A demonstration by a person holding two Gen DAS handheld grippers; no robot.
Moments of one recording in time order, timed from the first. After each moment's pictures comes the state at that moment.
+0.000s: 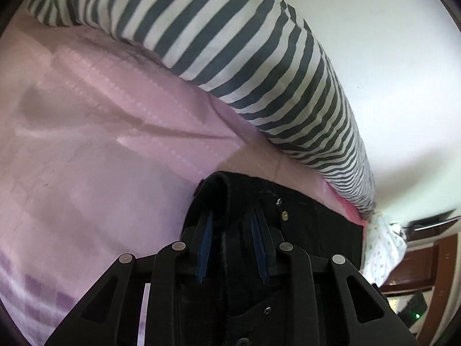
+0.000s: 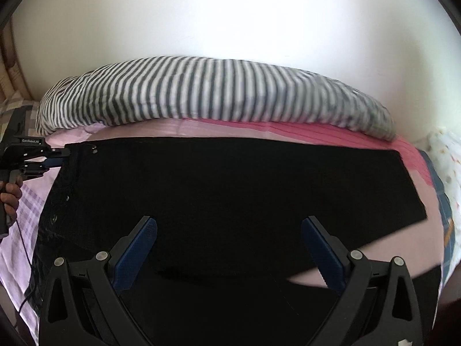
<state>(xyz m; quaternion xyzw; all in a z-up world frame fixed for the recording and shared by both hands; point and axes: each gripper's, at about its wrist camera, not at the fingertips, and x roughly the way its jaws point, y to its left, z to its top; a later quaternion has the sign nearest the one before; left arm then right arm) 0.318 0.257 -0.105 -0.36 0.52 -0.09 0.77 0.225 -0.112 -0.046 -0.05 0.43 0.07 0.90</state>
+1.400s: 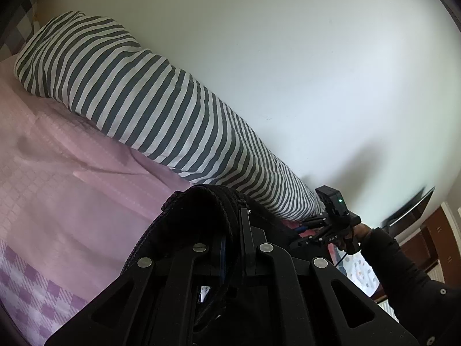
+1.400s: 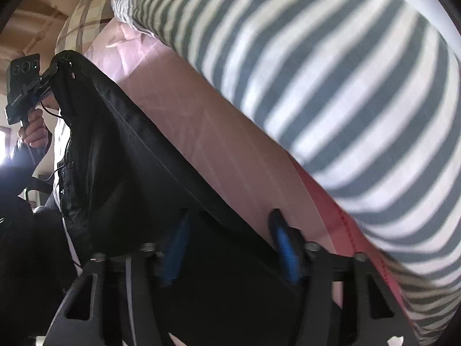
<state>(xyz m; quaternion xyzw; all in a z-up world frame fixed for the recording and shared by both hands) 0.247 0.223 -0.031 -0.35 0.33 -0.16 0.86 0.464 -0.119 -0.112 -0.20 0.63 0.46 0.59</state>
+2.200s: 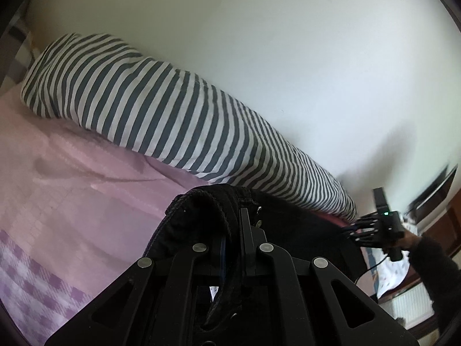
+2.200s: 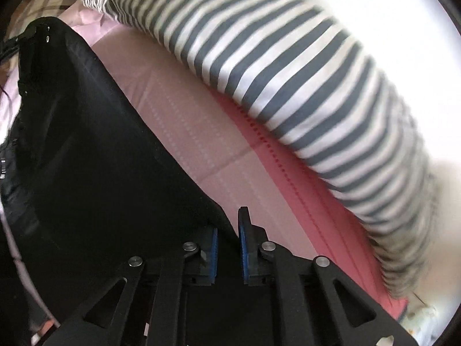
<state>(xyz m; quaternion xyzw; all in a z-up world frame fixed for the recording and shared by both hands) 0.252 0.212 -0.027 -0.27 0.36 -0.12 0.88 0.380 -0.163 -0.071 -0.32 0.54 0.27 0.73</state>
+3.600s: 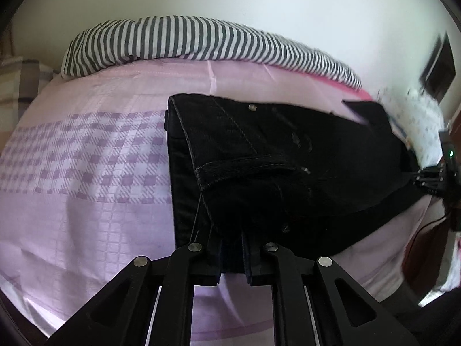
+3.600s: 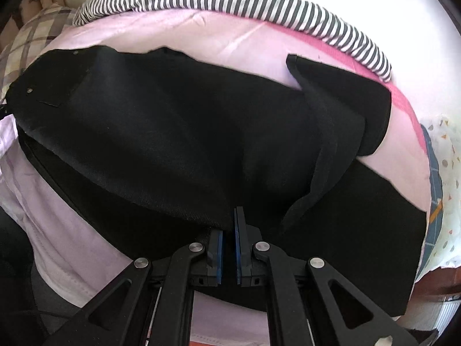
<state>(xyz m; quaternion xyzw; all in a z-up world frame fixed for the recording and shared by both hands) 0.021 0.173 -0.067 -0.03 0.47 -0.13 0.87 0.049 -0.209 -0.116 -0.16 0.54 0.12 0.82</state>
